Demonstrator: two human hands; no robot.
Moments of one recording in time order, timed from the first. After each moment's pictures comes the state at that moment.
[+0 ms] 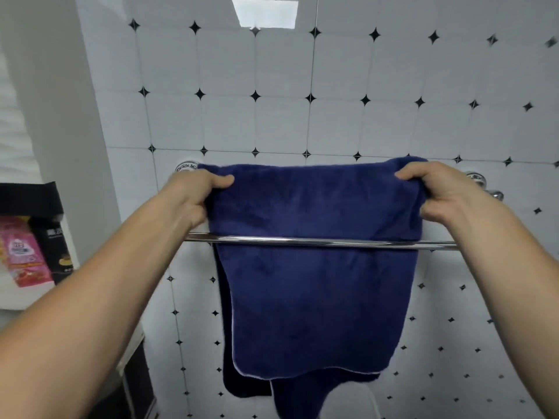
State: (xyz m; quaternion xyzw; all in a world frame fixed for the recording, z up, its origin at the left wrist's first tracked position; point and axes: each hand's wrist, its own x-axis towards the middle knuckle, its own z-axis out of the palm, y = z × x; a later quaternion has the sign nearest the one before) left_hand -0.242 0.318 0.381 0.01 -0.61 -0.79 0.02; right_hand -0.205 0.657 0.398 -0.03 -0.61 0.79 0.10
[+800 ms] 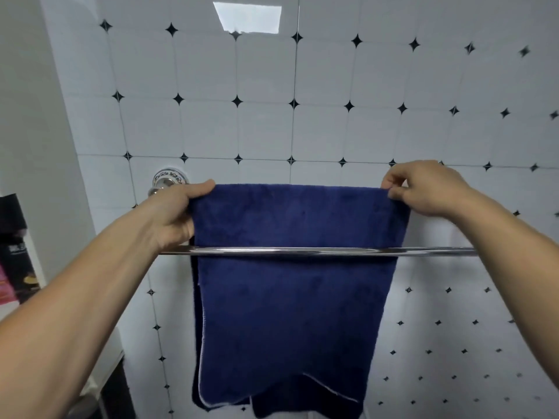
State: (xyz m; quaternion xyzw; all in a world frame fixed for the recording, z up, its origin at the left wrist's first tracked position) left_hand -0.261 0.305 0.366 -0.04 -0.57 -0.81 -0.10; right_hand -0.214 0.687 0.406 -0.02 -0.96 0.06 0.26
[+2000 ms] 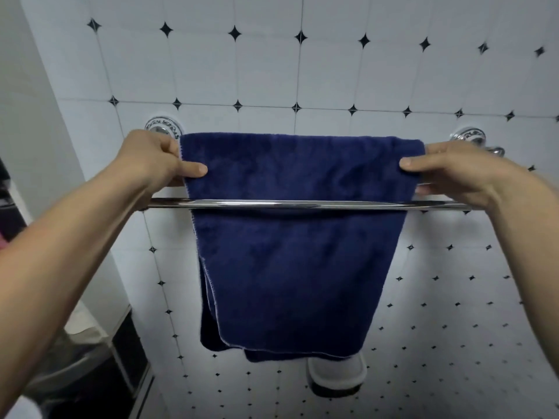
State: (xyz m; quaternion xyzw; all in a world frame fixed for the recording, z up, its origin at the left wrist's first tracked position) left_hand -0.260 0.279 0.351 -0.03 -0.81 -0.56 0.16; right_hand -0.203 0.702 0.361 -0.02 -0.83 0.55 0.10
